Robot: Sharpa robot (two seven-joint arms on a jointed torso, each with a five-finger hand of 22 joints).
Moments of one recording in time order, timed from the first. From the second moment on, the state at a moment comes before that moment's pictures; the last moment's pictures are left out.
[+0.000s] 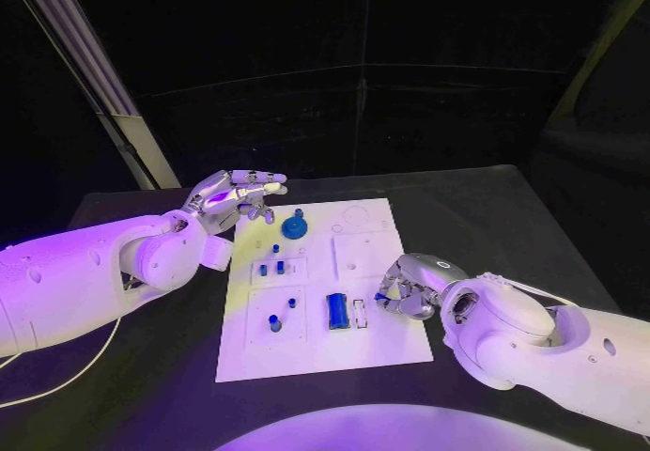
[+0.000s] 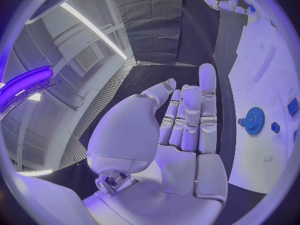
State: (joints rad) left arm 1.26 -0.81 -0.20 1.42 0.09 -0.03 0.42; left_hand 1.32 -0.06 0.38 -0.08 0.15 0.96 0.20 0.15 0.07 0.98 0.12 0.38 0.07 1.22 0.03 1.14 0.55 0.17 1.23 0.12 0.61 0.60; right arm 0.74 -1.00 0.19 1.97 -1.66 -0.31 -0.66; right_hand 1.44 -0.06 0.14 0.23 0.38 1.06 0.09 0.21 0.22 1.38 0.00 0.96 1.15 1.47 -0.06 1.35 1.28 0.05 1.46 0.05 1.48 1.31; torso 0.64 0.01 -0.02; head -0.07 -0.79
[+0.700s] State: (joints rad) left arm 1.26 -0.81 -0.20 1.43 0.09 -0.03 0.42; left_hand 1.32 -0.06 0.38 -0.08 0.15 0.96 0.20 0.15 0.07 0.98 0.12 0.38 0.07 1.22 0.03 1.14 0.55 0.17 1.23 0.12 0.61 0.60; right arm 0.74 -0.94 0.19 1.92 -1.46 -0.38 -0.67; right_hand 1.36 -0.08 0.16 0.25 0.40 1.12 0.06 0.22 0.23 1.41 -0.01 0.99 1.18 1.47 -0.07 1.36 1.30 0.05 1.47 0.04 1.48 1.31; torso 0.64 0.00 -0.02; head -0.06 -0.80
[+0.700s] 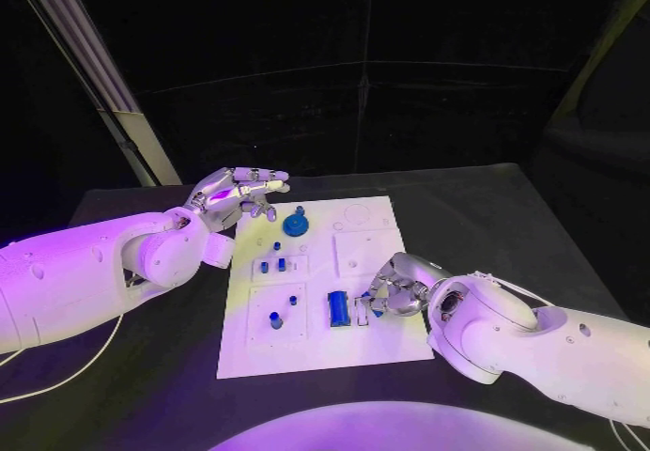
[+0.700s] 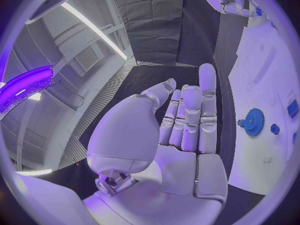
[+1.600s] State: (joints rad) left arm 1.26 -0.81 -0.20 1.43 0.09 -0.02 0.41; left_hand 1.32 -0.06 0.38 -0.08 0.15 0.96 0.20 0.15 0.07 0.98 0.12 0.38 0.07 1.22 0.03 1.14 0.55 0.17 1.23 0.12 0.61 0.60; right arm 0.74 -0.91 0.19 1.89 -1.36 -0.38 -0.69; right_hand 1.33 -0.08 0.16 0.26 0.42 1.14 0.06 0.23 0.26 1.42 -0.02 0.98 1.18 1.47 -0.08 1.37 1.31 0.05 1.47 0.03 1.49 1.31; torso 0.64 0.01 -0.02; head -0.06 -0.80
